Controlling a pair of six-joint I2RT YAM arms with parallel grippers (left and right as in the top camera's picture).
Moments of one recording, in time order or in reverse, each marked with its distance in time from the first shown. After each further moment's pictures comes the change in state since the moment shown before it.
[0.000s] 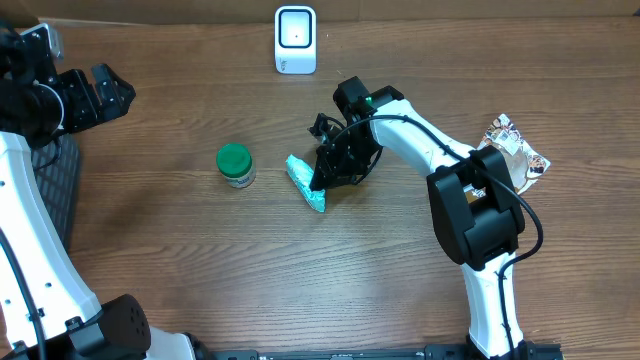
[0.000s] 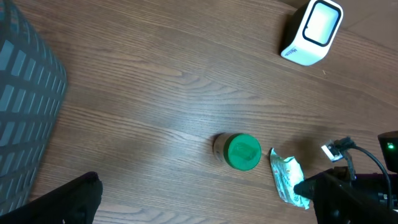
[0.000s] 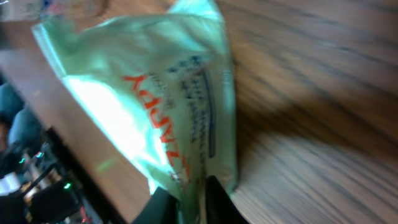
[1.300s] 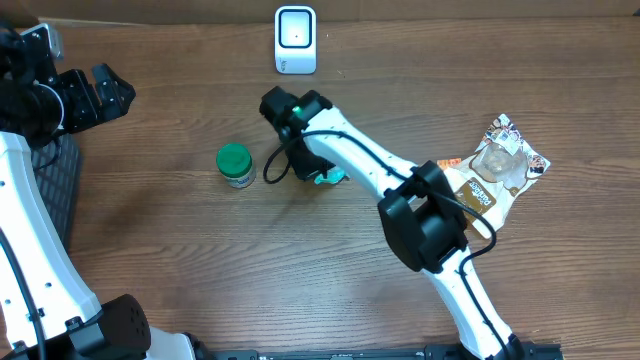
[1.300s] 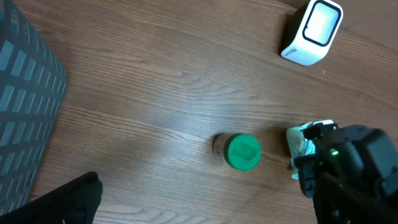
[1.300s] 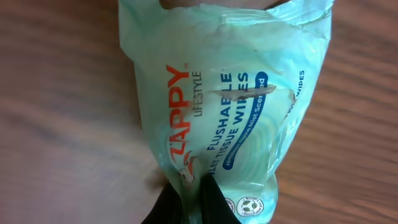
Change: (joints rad) left arm 0.000 0.000 0.000 0.000 0.000 0.000; right arm 0.235 0.175 0.396 -0.208 0.823 0.213
